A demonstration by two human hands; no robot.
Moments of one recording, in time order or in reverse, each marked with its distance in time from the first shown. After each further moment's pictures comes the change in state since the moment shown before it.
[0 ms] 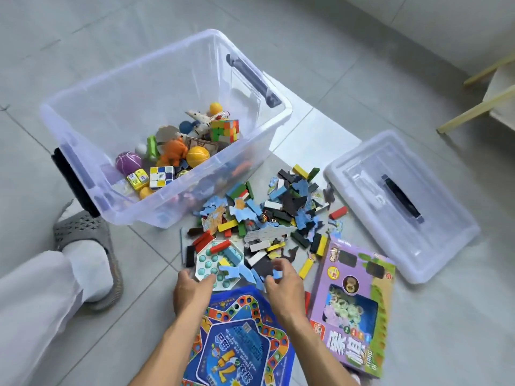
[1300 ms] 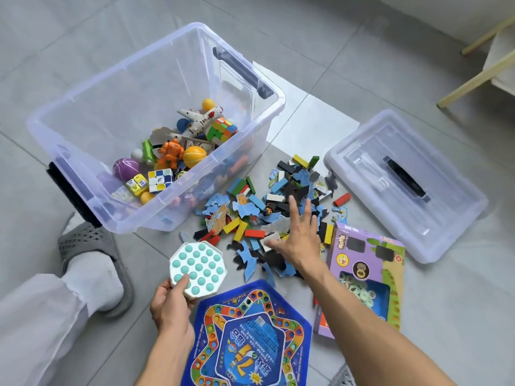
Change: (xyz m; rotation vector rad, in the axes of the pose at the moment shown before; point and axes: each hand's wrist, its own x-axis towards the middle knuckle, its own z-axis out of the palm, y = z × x) left_hand -0.011 -0.010 -0.048 -0.868 0.060 -0.158; right_hand 0.078 -0.024 -0.023 -0.323 0.005 -0.075
